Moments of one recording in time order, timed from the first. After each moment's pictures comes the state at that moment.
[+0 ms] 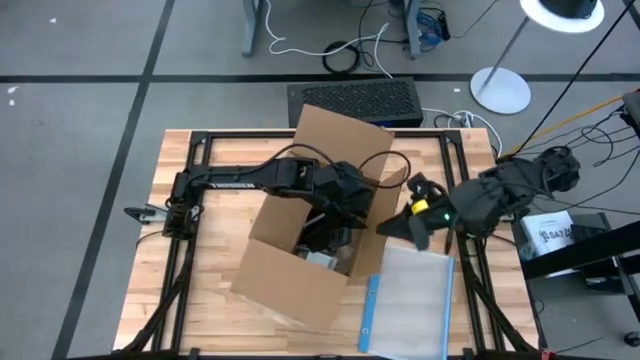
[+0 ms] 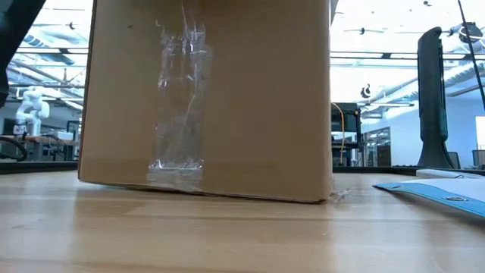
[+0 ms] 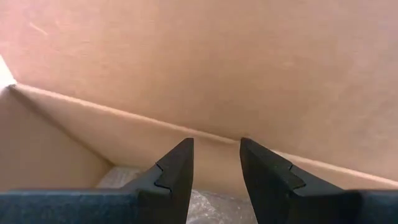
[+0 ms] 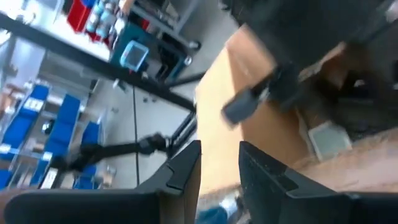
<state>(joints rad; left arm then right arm) -0.02 1.98 2.14 -0.89 0.17 -0.02 0.47 1.24 1.60 -0.77 0.28 1.15</state>
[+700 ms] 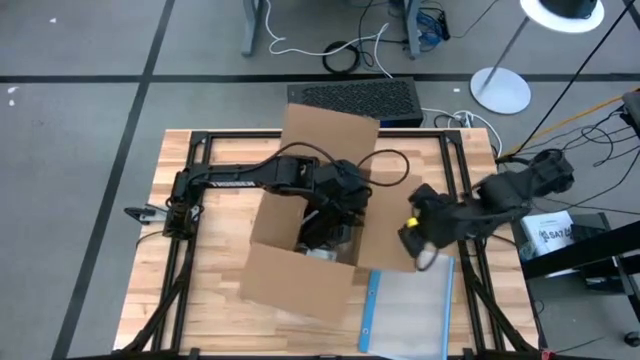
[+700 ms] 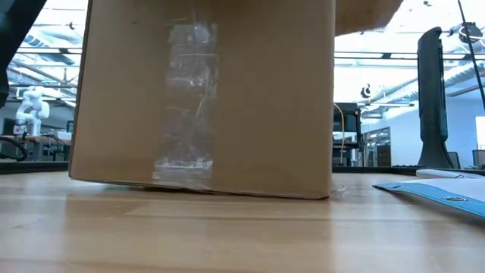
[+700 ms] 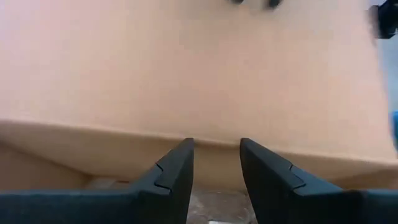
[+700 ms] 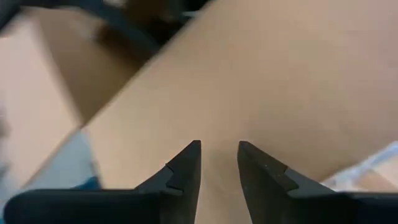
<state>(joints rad) -0.01 1.98 2.14 -0.92 0.17 -0.02 0.47 1.32 1.60 -1.37 0.32 1.32</state>
